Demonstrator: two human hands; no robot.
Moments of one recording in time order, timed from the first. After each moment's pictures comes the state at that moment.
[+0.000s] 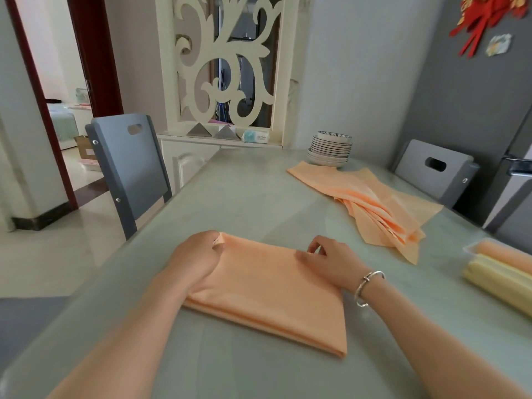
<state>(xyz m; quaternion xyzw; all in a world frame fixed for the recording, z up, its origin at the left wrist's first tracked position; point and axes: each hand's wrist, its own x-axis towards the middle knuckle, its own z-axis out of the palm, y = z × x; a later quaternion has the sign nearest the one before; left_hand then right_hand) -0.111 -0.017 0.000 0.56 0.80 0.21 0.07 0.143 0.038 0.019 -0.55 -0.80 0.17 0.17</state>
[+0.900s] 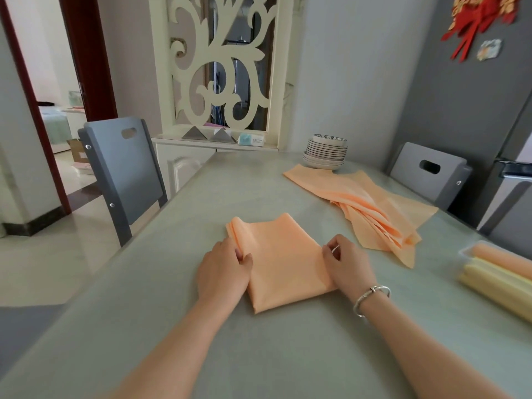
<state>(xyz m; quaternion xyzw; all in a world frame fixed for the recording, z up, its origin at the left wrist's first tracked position) -0.047 -0.027 -0.002 0.50 0.78 0.37 0.07 0.156 0.042 0.006 -0.60 -0.70 0.16 0.35</state>
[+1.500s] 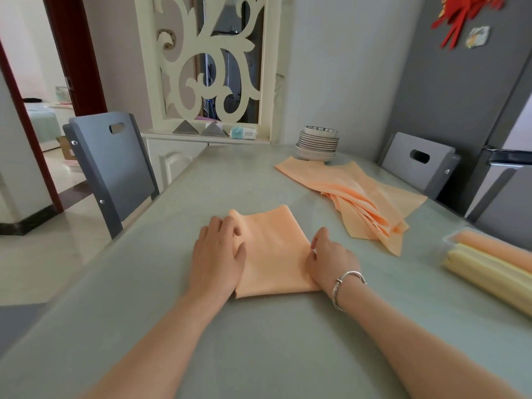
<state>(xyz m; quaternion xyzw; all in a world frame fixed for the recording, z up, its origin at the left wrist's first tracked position) -0.041 -0.025 -0.003 0.60 0.68 0.42 -0.07 0.148 0.027 0.010 -0.64 -0.75 0.03 0.18</state>
